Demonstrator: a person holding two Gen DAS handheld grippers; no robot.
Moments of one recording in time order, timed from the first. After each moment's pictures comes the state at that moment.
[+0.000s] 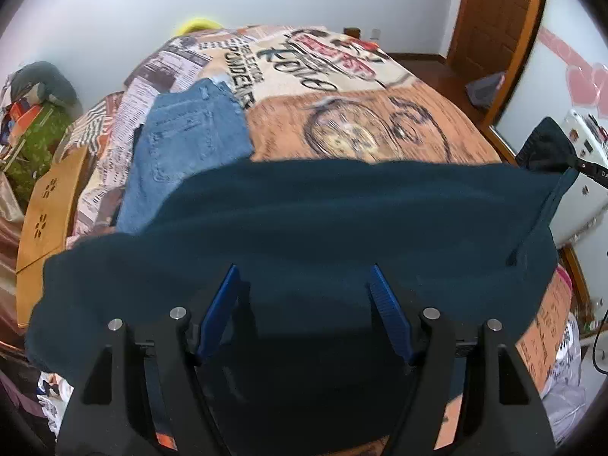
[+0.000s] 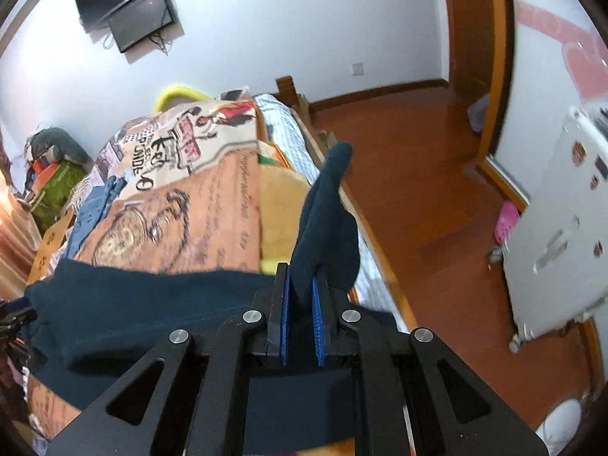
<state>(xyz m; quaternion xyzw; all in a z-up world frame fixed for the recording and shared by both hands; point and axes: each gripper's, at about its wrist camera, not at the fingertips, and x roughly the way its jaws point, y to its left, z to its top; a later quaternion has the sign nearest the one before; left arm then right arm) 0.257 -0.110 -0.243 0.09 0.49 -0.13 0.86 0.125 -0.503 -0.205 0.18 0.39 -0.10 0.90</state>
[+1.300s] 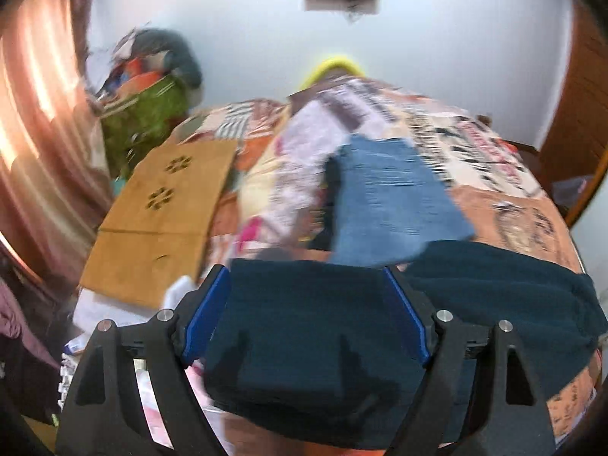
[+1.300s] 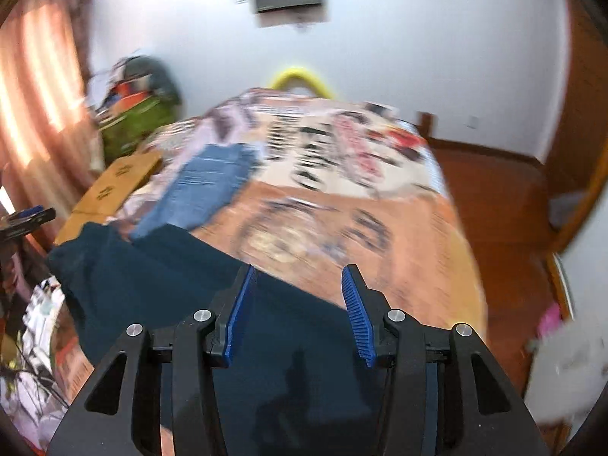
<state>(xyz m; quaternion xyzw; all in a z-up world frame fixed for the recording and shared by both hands) 0.270 0.158 -0.174 0.00 0.41 0.06 0.91 0.214 -0.291 -0.132 0.03 0.37 0.08 0.93</state>
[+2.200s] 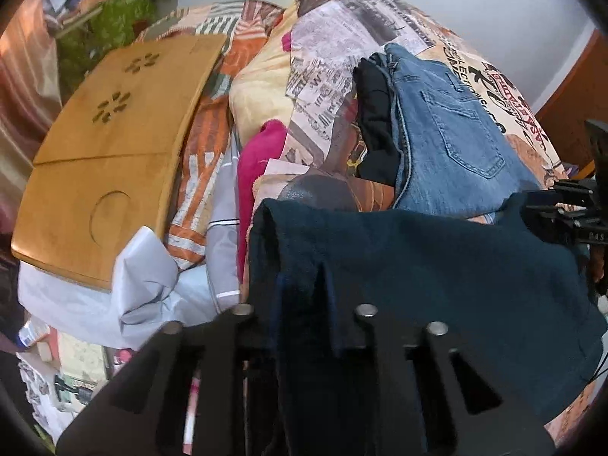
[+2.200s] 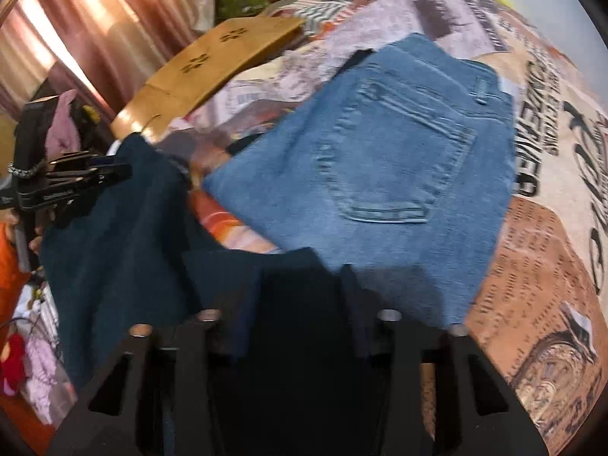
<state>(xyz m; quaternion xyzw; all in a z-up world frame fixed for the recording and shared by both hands) 0.331 0.249 -0.300 -0.07 0.52 -0.01 0.85 0.391 -0.063 -0.245 -0.08 0.53 0.33 0.78</state>
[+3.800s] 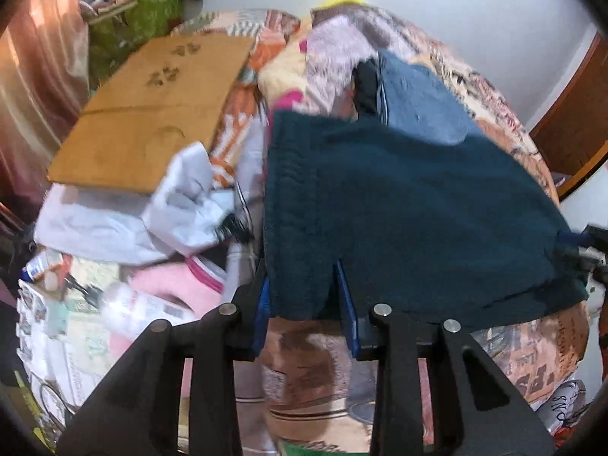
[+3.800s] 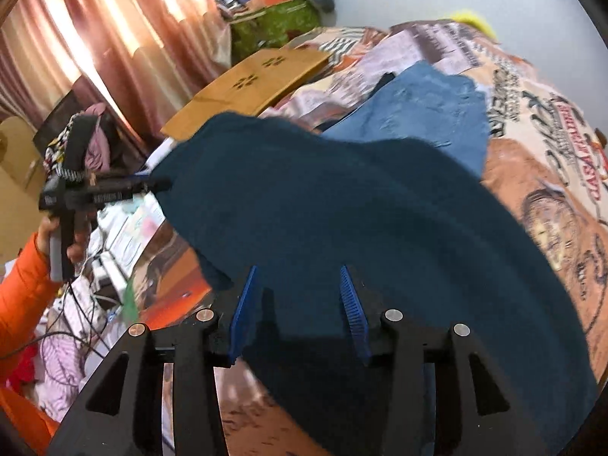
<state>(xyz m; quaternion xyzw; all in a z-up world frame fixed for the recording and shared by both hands) 0.197 0.252 -0.262 -0.09 0.50 0.01 0.86 0.226 -0.058 -0.202 -0.04 0.48 0.31 0.82</state>
